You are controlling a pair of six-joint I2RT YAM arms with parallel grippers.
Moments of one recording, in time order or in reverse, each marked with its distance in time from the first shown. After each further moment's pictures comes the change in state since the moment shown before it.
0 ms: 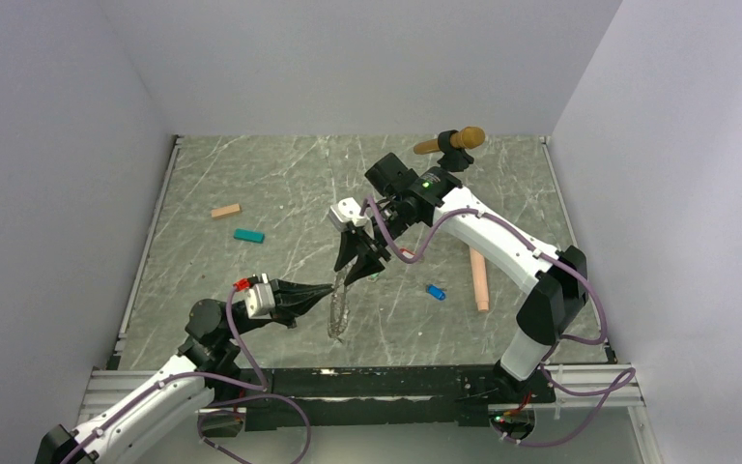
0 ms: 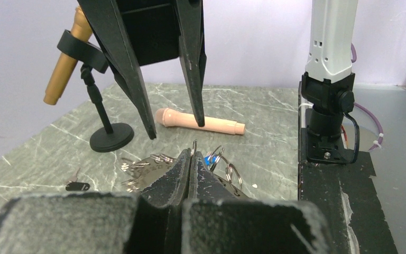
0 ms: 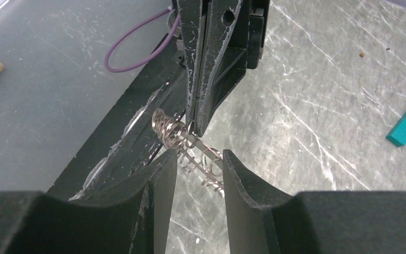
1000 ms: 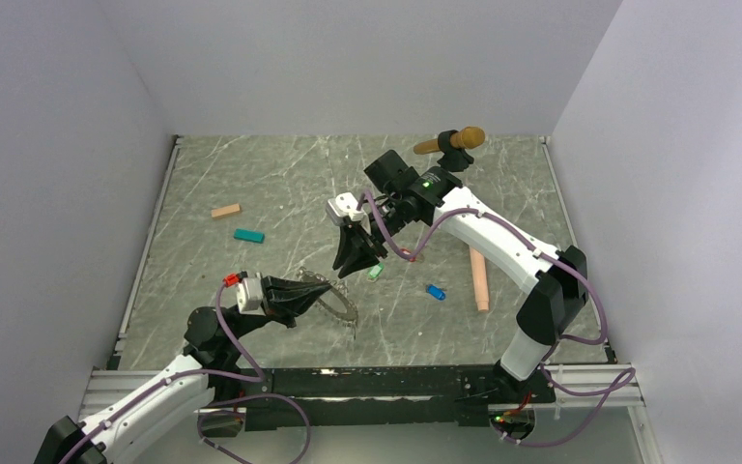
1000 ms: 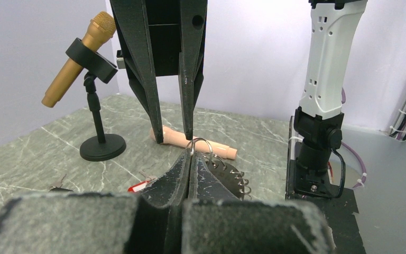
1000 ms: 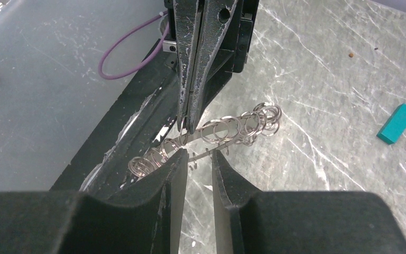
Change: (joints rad) left arm 0.001 0.050 -0.067 0.223 -0.070 -0.182; right arm 0.000 0.000 0.004 0.076 0.010 0.087
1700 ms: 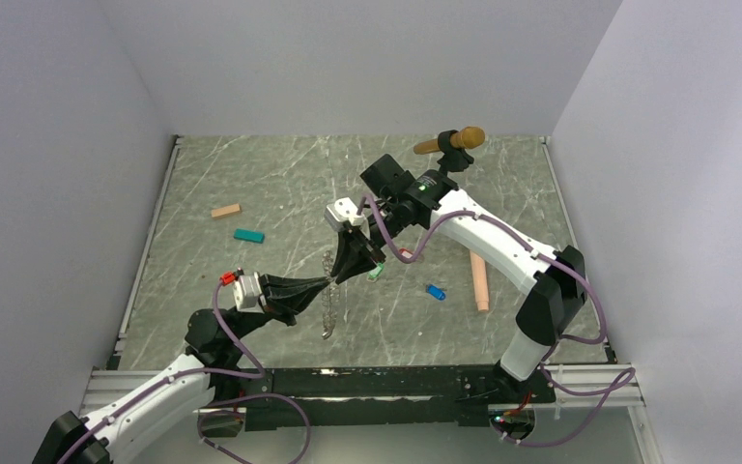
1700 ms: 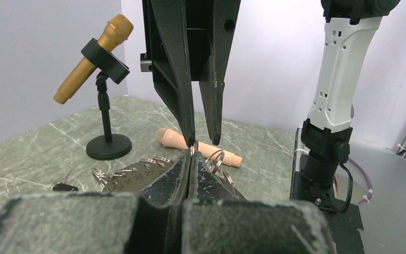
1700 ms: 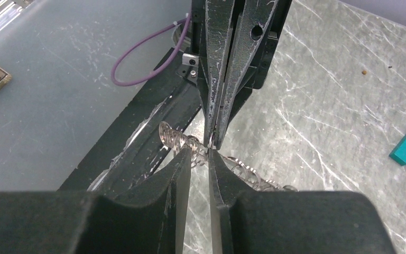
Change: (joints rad) left arm 0.000 0.024 -0.025 0.069 -0.065 -0.038; right arm 0.022 0.002 -0.011 -0.006 -0.045 -0.026
